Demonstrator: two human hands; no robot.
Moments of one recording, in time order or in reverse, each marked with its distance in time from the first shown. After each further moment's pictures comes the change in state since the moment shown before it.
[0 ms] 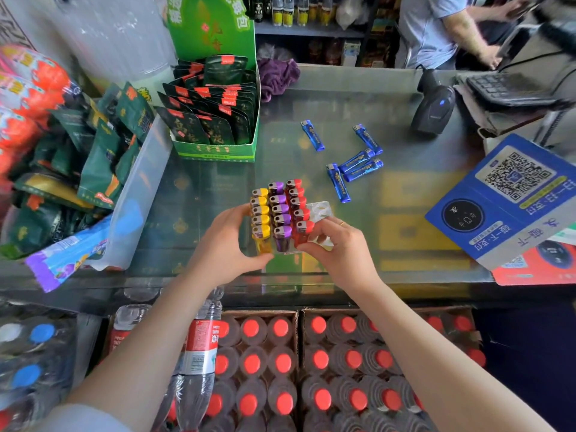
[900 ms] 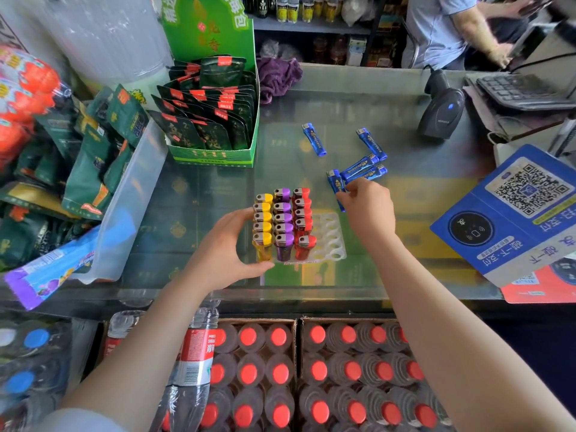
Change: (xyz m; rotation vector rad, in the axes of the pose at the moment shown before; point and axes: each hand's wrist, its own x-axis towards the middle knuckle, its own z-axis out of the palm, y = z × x) left_hand 0.010 0.004 0.000 -0.015 -0.046 -0.019; right_hand 0.083 0.043 -0.022 -0.264 0.066 0.529
